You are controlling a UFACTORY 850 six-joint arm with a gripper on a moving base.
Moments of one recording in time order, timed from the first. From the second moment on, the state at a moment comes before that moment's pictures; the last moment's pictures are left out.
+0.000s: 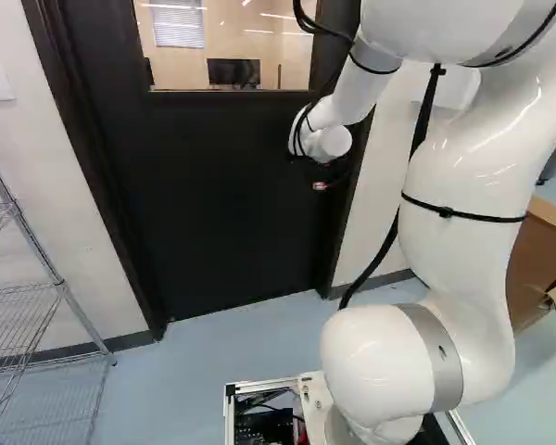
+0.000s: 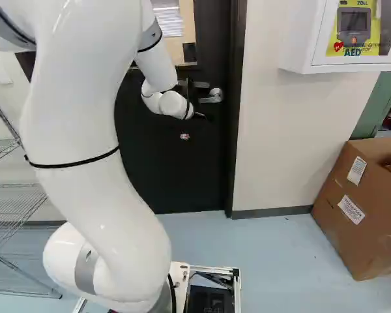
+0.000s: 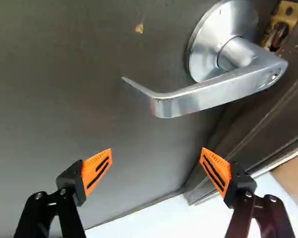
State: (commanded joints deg) arm -3.3 -13.3 -50.5 10.0 22.5 0.0
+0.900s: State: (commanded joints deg) arm -0.6 -21.9 -60.7 16.6 22.1 0.0
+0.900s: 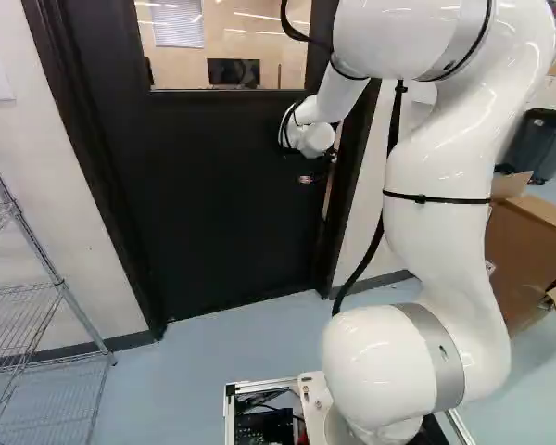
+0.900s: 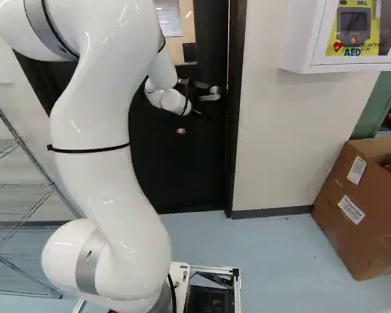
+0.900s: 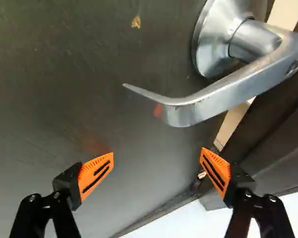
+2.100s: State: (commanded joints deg) arm 4.8 -33.9 -76.1 13.4 22.1 0.0
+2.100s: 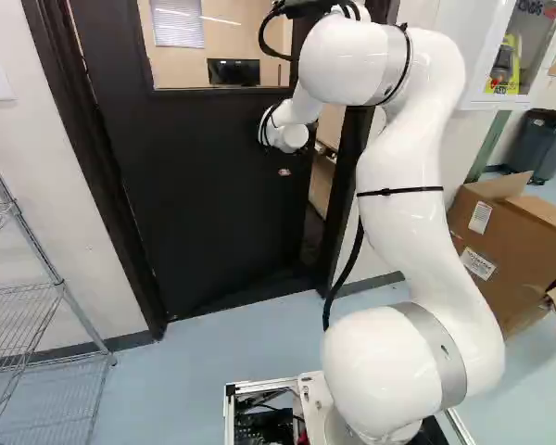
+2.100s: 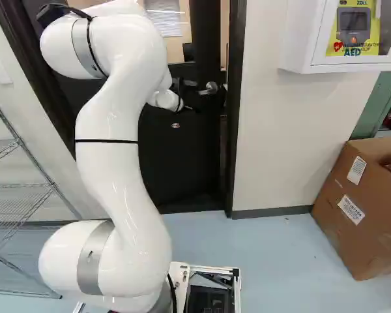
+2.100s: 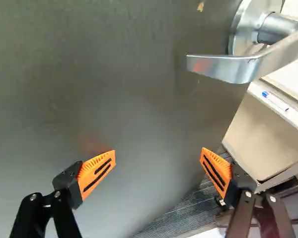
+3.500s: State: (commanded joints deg) arm 10.6 -45.9 -92.4 2.9 22.1 0.0
